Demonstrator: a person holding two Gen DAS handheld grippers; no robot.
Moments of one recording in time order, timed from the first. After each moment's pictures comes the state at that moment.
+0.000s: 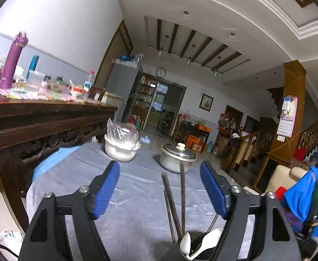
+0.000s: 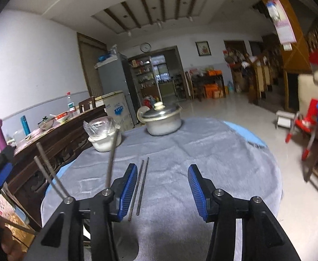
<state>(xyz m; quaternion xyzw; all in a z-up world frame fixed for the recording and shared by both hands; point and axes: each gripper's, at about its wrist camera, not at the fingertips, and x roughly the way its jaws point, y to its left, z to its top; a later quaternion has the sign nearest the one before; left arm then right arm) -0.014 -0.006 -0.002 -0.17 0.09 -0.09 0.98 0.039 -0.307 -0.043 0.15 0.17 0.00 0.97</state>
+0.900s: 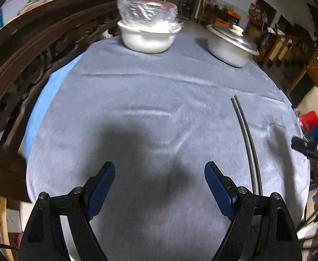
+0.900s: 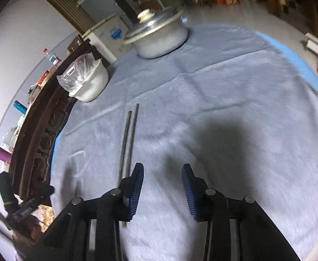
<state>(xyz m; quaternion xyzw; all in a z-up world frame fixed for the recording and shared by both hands) 0.204 0.014 -0.100 -0.05 0.49 -0.06 0.87 0.278 -0.346 -0.109 0.22 0.47 0.11 0.85</state>
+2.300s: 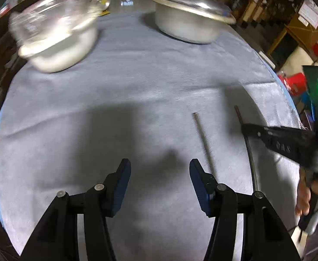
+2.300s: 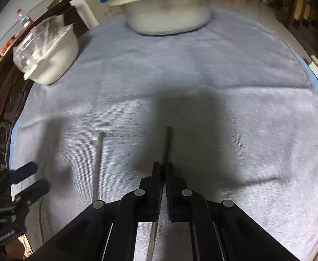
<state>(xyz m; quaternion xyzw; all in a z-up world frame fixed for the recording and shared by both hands) 0.338 -0.111 -0.123 0.03 0.56 -0.16 0.81 0.402 -0.302 -0.140 0.10 0.56 0.06 0.82</state>
